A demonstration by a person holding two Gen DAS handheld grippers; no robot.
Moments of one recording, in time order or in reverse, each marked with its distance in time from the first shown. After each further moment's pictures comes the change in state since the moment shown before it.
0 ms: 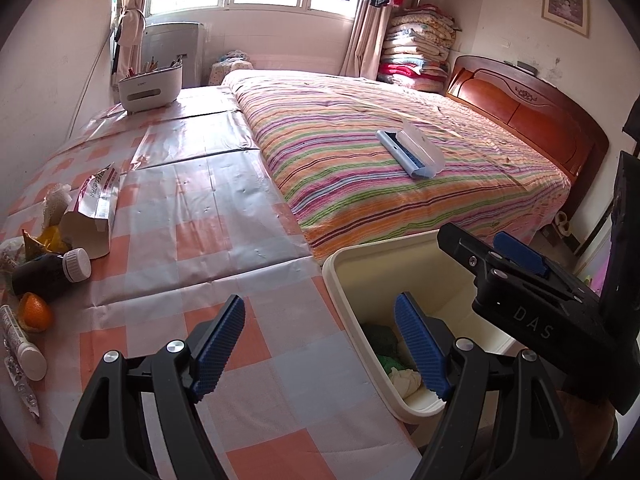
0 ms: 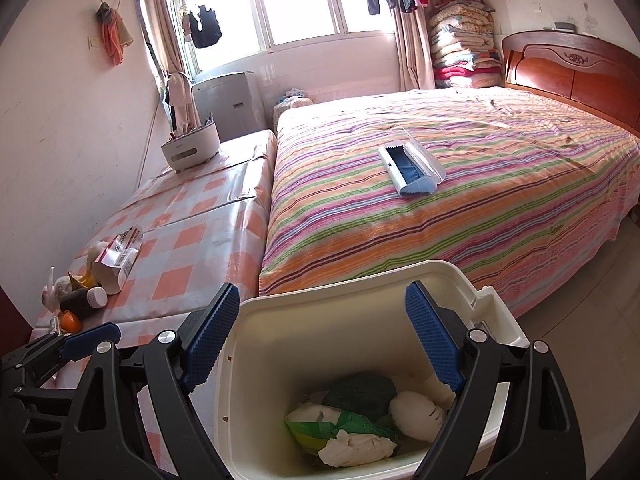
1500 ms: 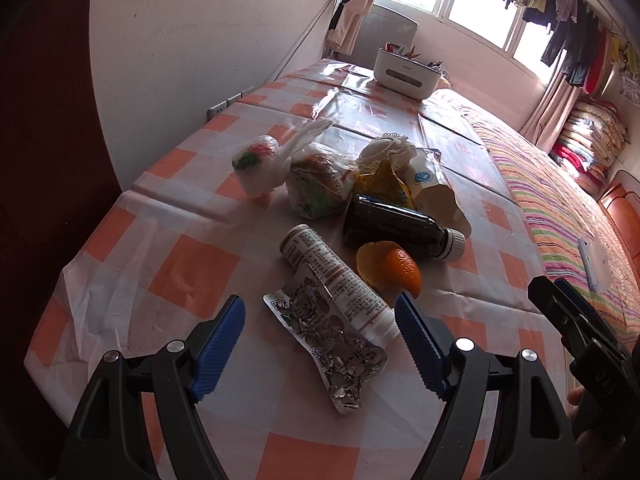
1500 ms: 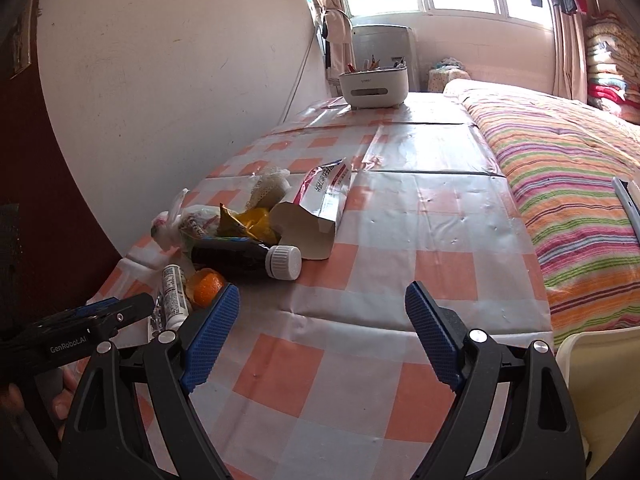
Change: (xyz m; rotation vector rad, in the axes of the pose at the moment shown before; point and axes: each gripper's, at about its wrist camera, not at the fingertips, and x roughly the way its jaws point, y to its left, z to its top) left arm -0.089 0.255 -0.066 -0.520 -0.001 0.422; right arm 0.056 0.237 -0.023 -0.309 0.183 0.443
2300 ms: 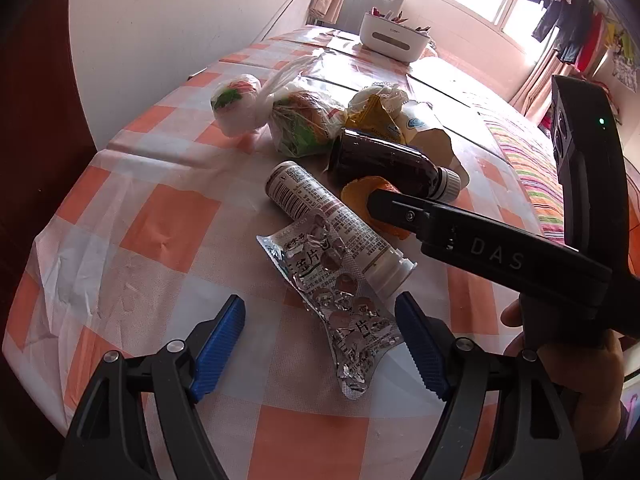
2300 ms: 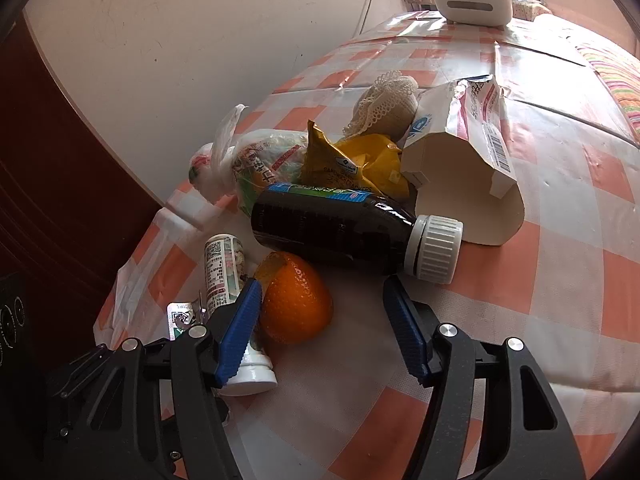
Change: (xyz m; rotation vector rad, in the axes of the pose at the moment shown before) left arm 0.020 -0.003 -0.022 0.041 0.111 -0.061; right arm 0.111 0.058 0.014 -0.057 0.320 0.243
